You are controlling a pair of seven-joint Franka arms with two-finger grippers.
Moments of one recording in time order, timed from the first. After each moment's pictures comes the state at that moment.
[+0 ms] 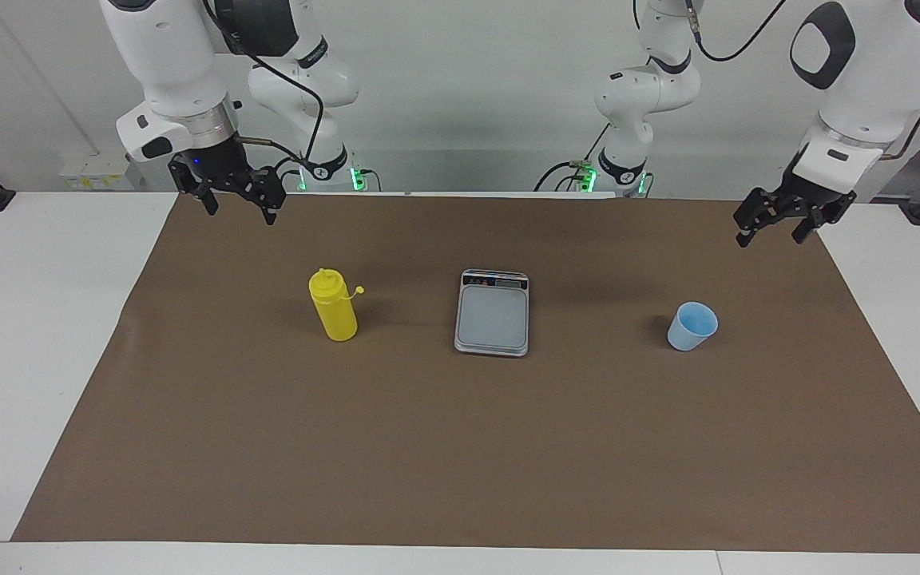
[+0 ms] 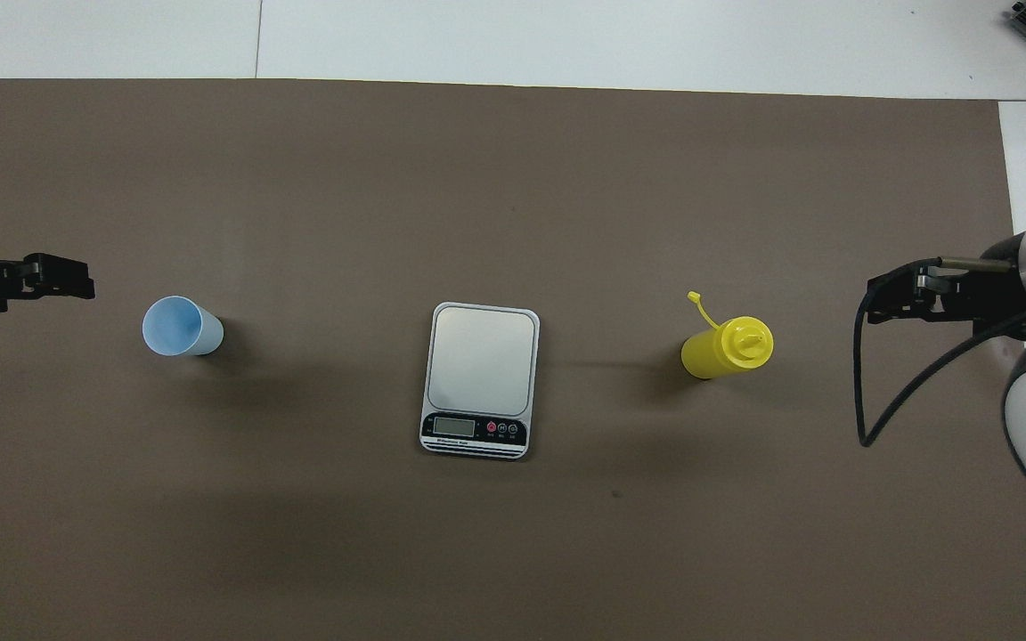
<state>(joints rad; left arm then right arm) 0.24 0.00 -0.18 -1.93 -0.02 1.99 -0.03 0.06 -0.04 0.01 -1.65 -0.05 1.57 0.25</state>
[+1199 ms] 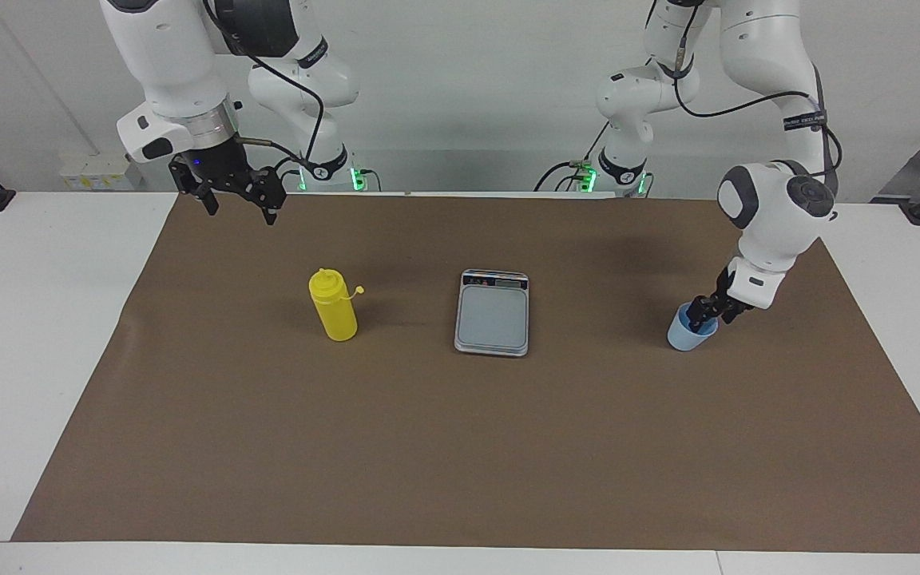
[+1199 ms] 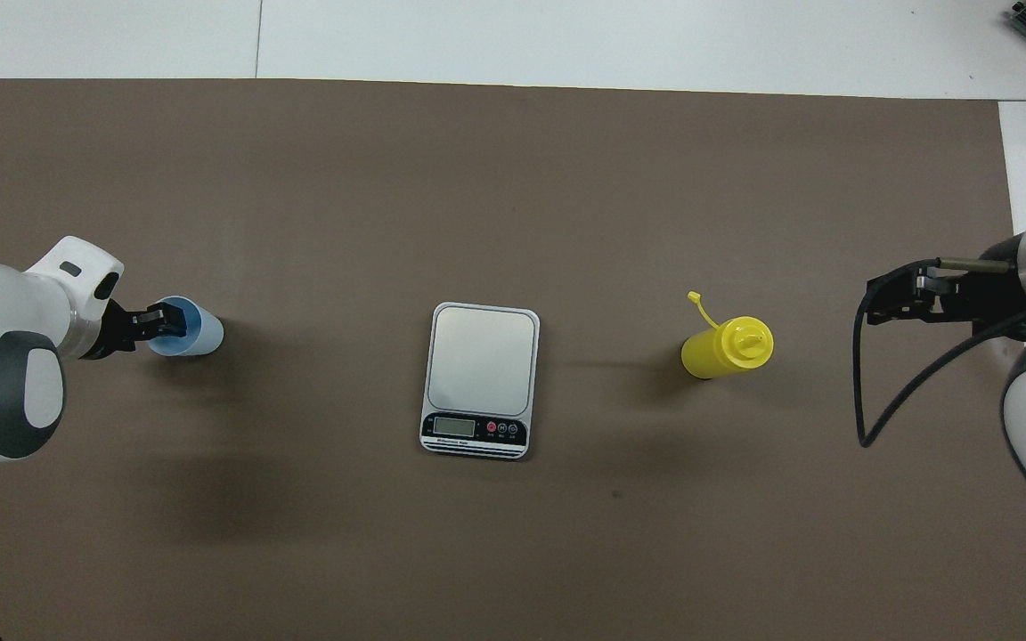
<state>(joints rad) 0.23 0.11 -0.20 -2.22 -0.02 2.37 -0.17 0.06 -0.04 0.01 -1.65 -0.05 1.57 0.25</state>
